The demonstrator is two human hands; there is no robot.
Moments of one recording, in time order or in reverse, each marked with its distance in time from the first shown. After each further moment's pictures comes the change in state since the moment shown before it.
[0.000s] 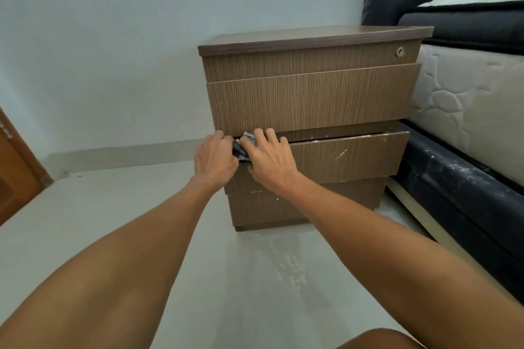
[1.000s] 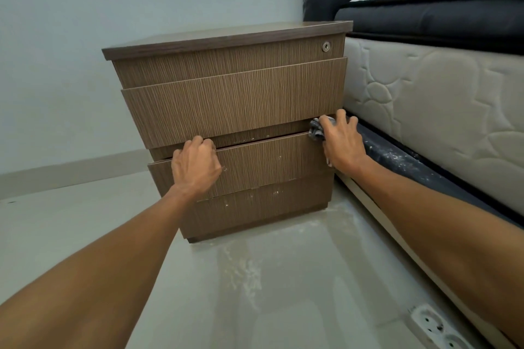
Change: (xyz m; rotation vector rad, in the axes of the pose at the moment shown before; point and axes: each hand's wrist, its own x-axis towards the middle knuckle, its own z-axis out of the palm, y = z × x) left_hand 0.010 0.083 0.038 -0.004 0.051 0.087; right_hand -0.093 0.241 -0.021 -0.038 -0.067 0.490
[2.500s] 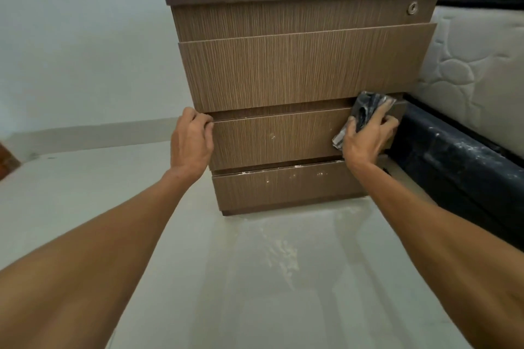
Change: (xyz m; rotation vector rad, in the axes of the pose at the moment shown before) left_hand -0.019 -0.107 0.003 -0.292 0.182 -0.079; right_hand -0.008 -0.094 0.066 0.649 0.363 0.541
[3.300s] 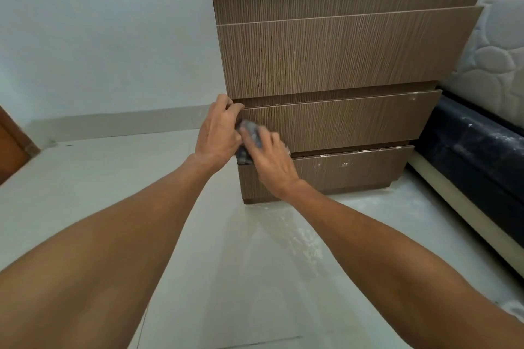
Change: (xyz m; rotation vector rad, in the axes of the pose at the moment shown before) left_hand 0.000 -0.016 -0.008 0.019 -0.190 0.127; right_hand -0.164 -0.072 0.097 -0.240 -0.445 -1.011
